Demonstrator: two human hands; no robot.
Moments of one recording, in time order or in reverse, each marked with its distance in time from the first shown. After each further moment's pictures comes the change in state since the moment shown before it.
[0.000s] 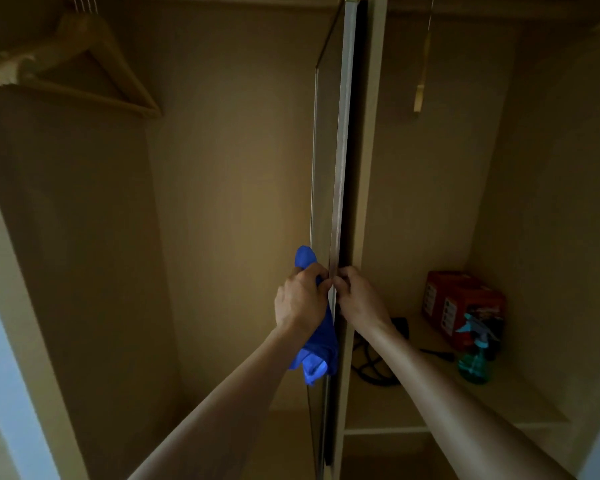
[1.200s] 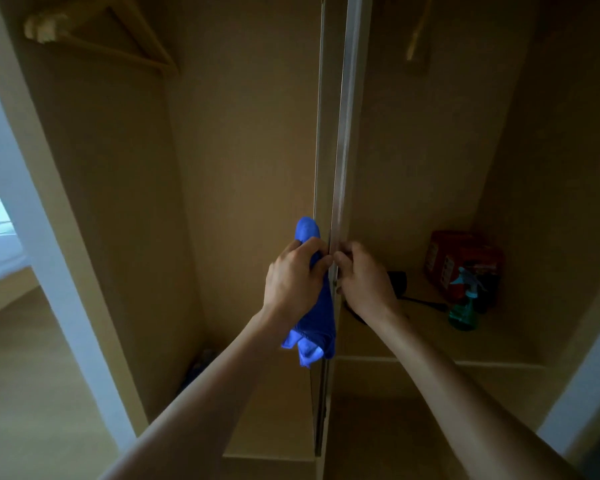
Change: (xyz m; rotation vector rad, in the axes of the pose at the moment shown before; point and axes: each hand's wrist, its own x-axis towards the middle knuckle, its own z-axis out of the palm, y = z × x) left_hand -0.117 0.040 -0.038 -0.031 0.035 0.097; right_hand -0.113 -0.005 -0.039 0.055 -0.008 -0.081
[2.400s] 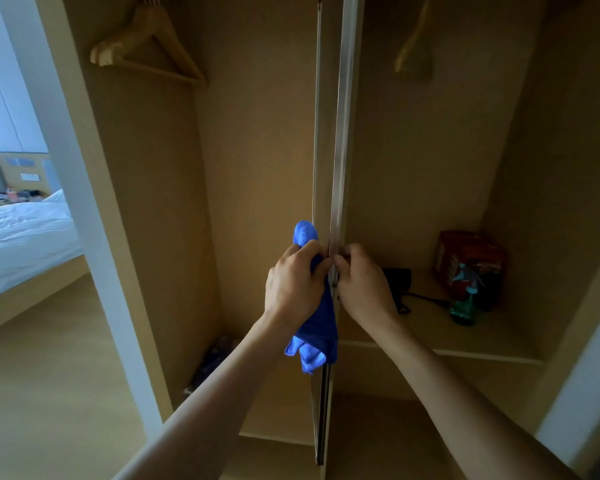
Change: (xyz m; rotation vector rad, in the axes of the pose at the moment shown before) left_hand -0.072 0.055 -0.013 0.070 0.085 -0.096; right_hand -0.073 -0.011 -0.034 0.034 -0.027 -0.070
